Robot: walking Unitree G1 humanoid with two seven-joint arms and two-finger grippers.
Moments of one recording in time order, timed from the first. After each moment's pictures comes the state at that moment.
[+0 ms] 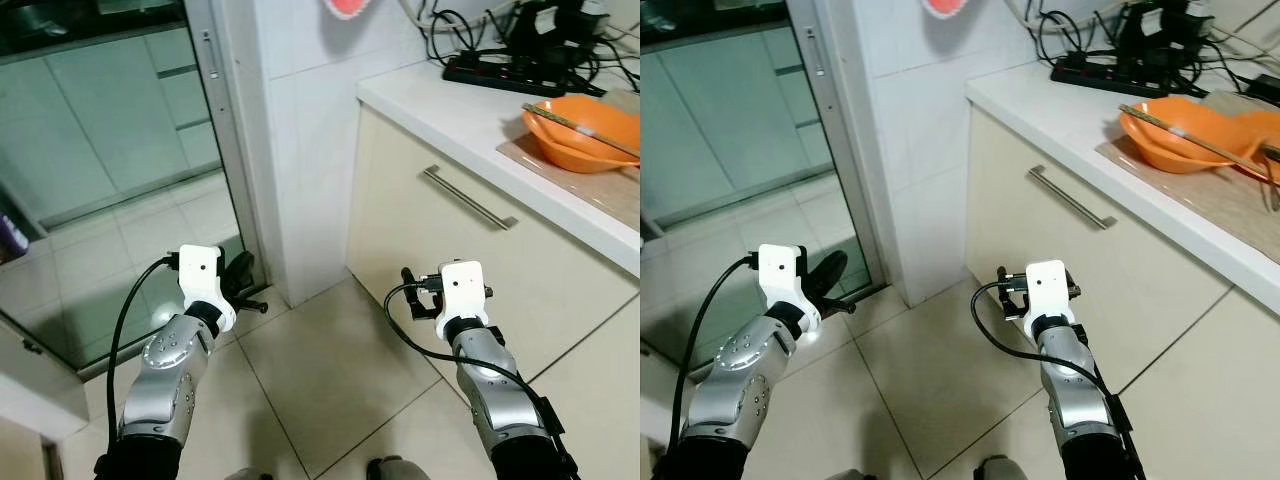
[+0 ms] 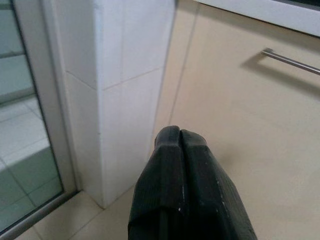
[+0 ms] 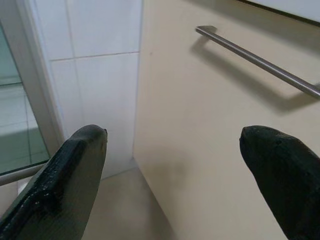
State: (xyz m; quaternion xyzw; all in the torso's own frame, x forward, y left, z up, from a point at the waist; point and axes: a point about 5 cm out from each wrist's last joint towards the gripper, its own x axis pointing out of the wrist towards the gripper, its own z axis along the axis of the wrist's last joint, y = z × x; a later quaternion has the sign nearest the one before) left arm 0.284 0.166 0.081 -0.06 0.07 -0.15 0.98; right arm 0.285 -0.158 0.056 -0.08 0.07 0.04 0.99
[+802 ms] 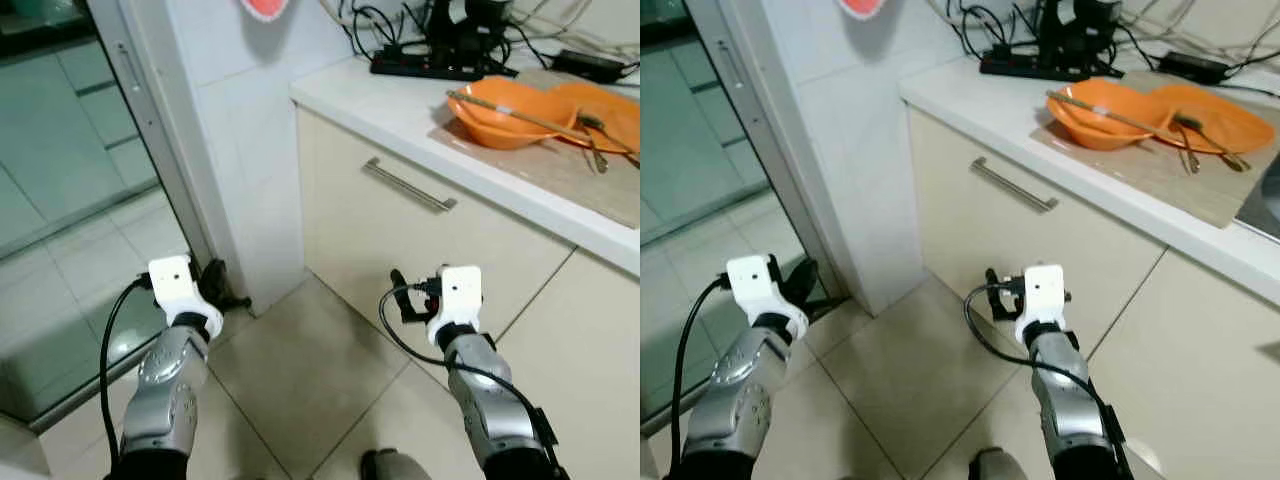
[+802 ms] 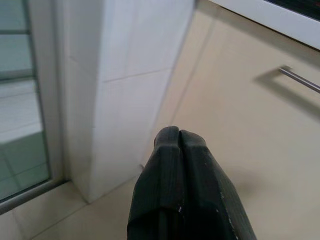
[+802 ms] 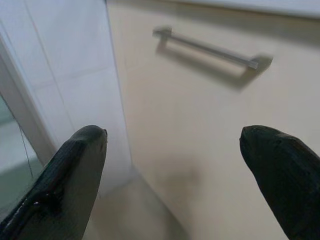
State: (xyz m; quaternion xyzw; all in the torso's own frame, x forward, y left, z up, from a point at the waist) left arm 0.278 0.177 0.079 -0.13 0.08 -0.01 0.99; right arm 0.280 -0.141 0.068 0.00 0.04 0.08 1.00
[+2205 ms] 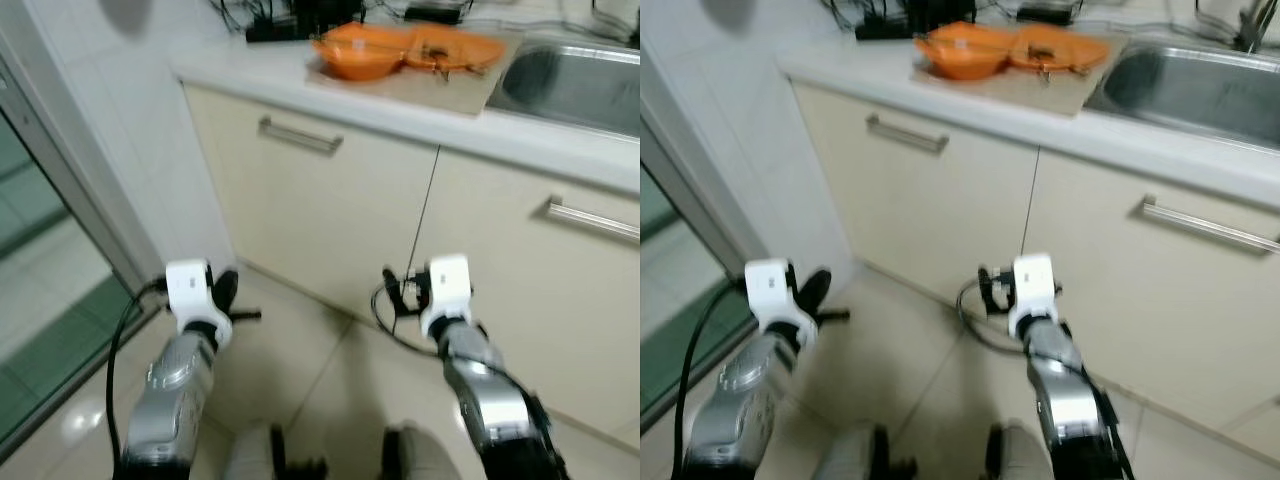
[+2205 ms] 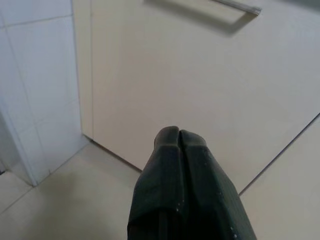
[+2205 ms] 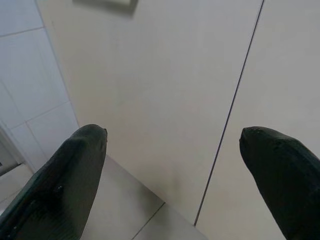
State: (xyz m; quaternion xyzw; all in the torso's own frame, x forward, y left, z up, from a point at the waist) left arm 0.269 0.170 0.071 -0.10 0.10 -0.04 0.99; right arm 0.286 -0.136 0.061 -0.03 0.09 0.09 0.99
